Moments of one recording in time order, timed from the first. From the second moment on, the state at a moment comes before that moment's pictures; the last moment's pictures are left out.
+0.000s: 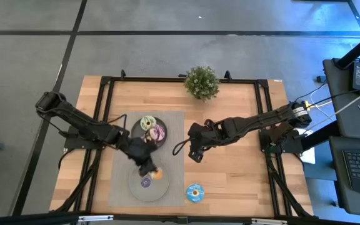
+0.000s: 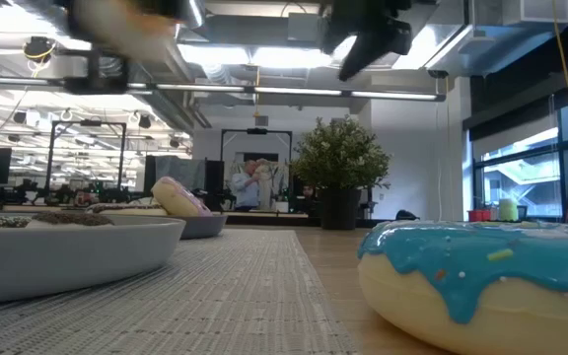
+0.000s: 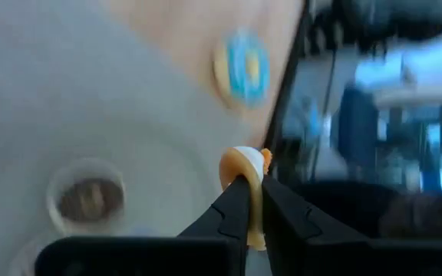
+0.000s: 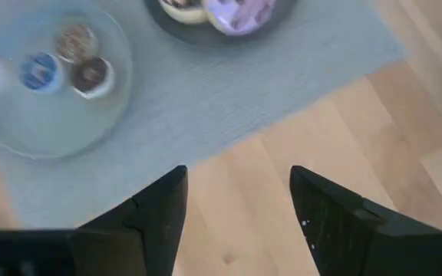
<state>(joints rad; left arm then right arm) -0.38 1.29 0.79 -0.14 0.12 -1.09 0.26 1.72 1.53 -0.89 0.24 0.68</state>
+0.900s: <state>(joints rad) -0.56 1.58 0.79 -0.05 -0.04 -1.18 0.27 1.72 1.53 -0.90 0.32 0.73</state>
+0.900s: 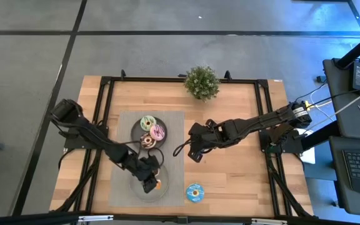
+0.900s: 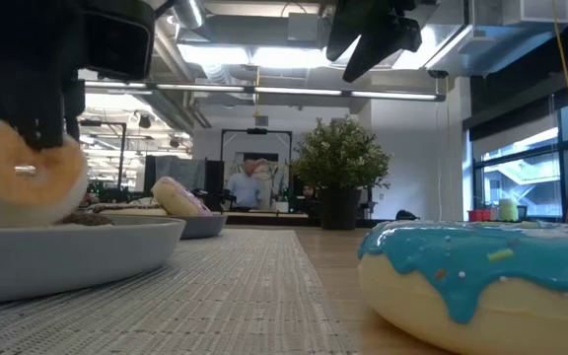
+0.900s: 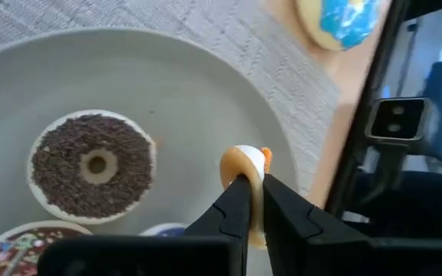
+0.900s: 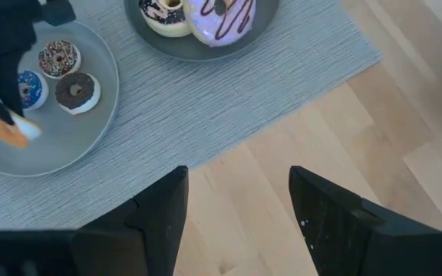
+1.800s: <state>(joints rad) -0.56 1.61 0.79 -0.05 -0.10 -1.17 0.27 1.72 1.53 -0.90 0.32 0.72</state>
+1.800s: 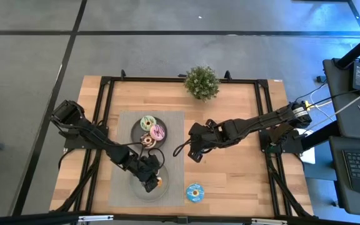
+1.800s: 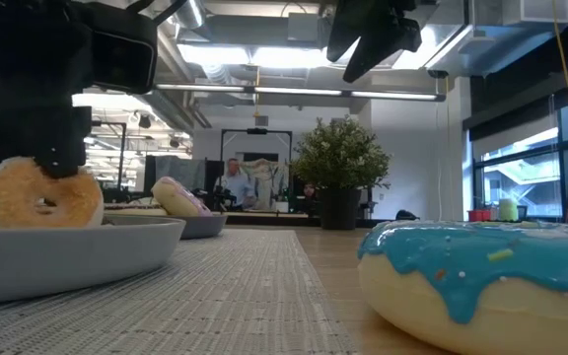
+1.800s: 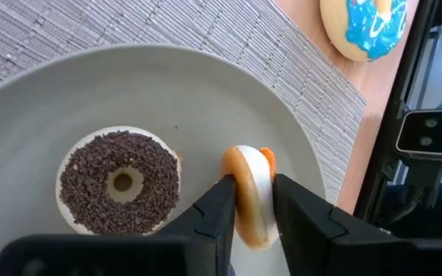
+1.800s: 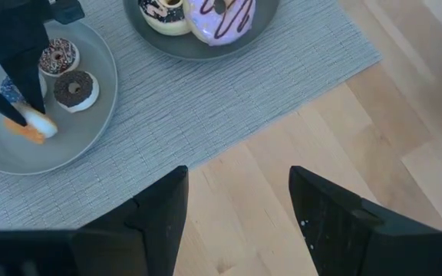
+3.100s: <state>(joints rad) -0.49 1.55 0.79 -0.18 0.06 -1.16 0.27 1.72 1.53 -0.90 0.32 0.70</state>
